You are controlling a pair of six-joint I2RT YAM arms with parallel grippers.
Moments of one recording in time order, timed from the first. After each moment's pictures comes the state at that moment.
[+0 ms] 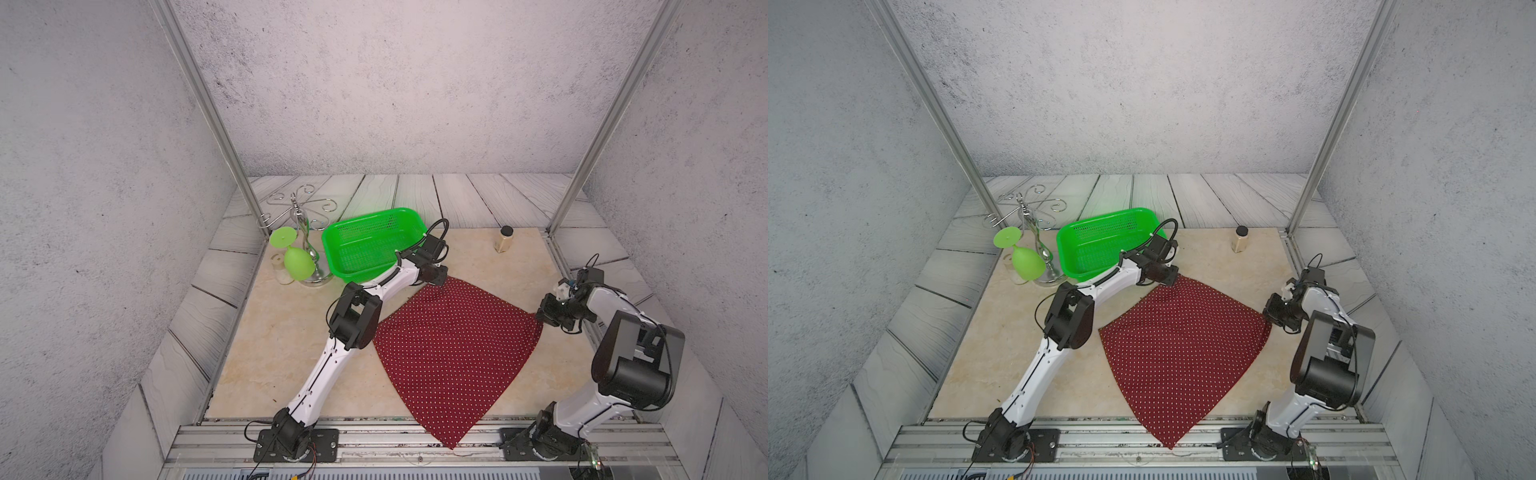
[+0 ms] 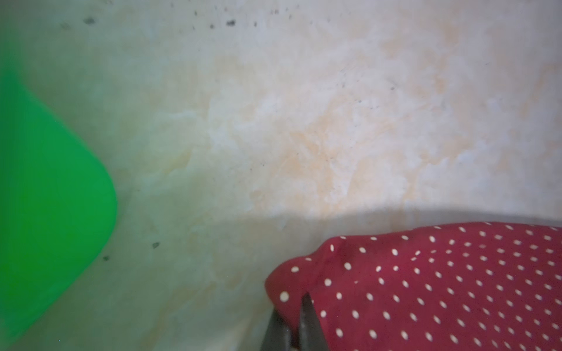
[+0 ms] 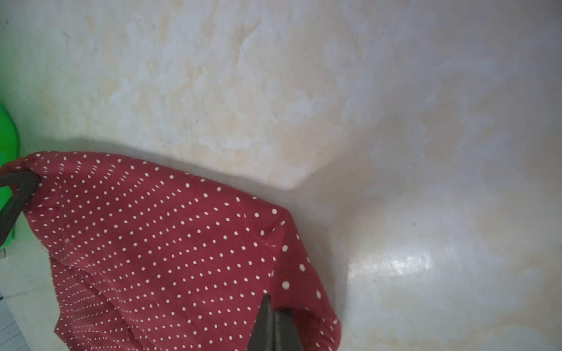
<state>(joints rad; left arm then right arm) -0.69 2.50 2.18 -0.57 0.10 -0.20 -0.39 1.63 1.05 -0.73 -0.42 0.13</state>
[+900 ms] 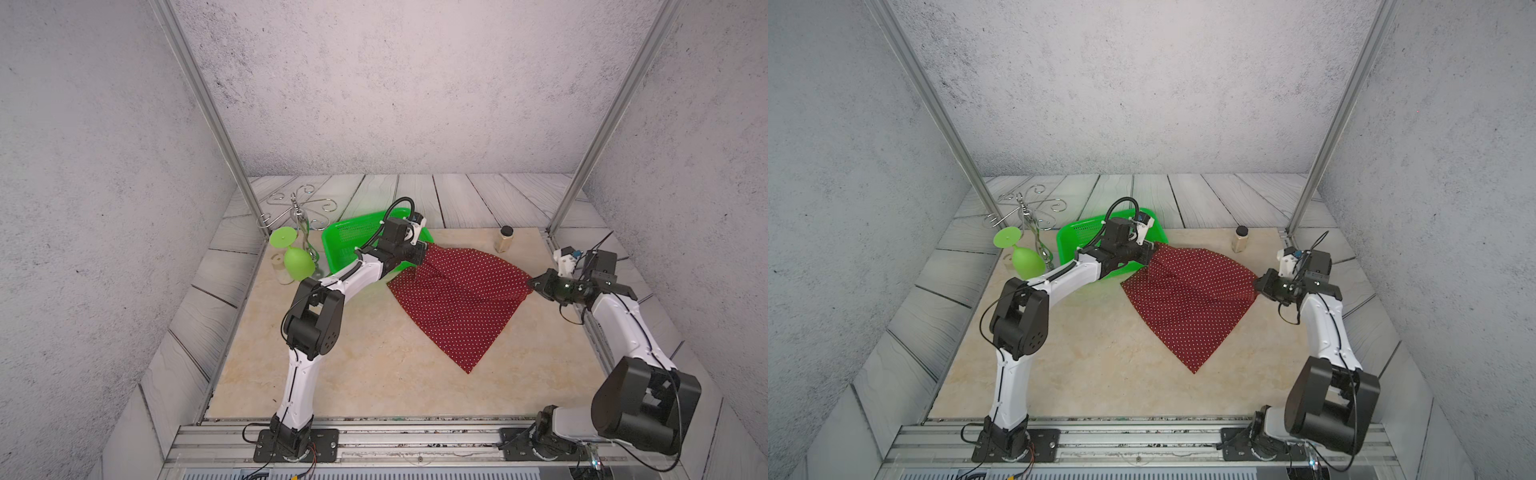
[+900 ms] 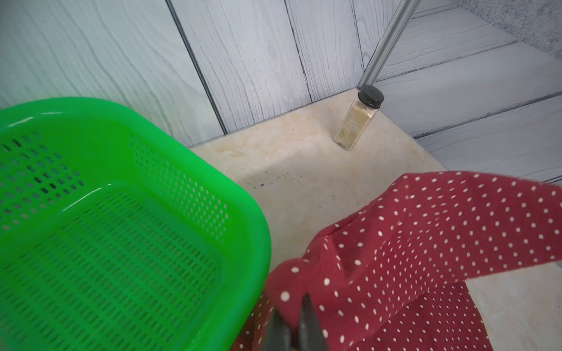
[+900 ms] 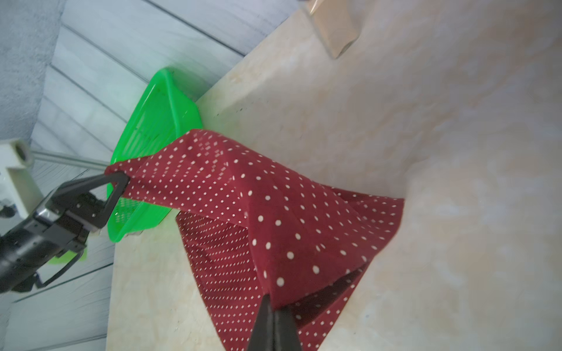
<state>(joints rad) -0.53 2.12 1.69 -0.06 0.31 -0.12 -0.28 1.33 1.02 -0.60 -0.66 0.24</state>
